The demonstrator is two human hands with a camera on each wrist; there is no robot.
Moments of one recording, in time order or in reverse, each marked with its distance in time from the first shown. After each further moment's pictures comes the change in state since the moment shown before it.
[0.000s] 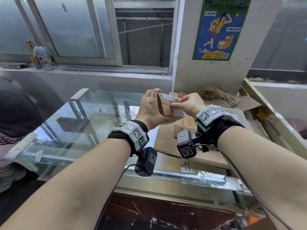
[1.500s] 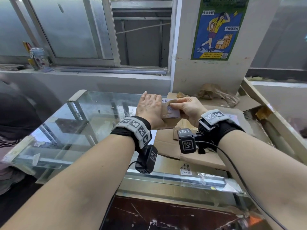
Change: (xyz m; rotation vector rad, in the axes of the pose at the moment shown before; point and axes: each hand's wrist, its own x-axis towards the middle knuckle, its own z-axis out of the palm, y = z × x) left_hand 0.017 0.012 0.005 0.746 -0.248 0.063; right_hand 0.003 0.008 0.004 0.719 -0.240 0.108
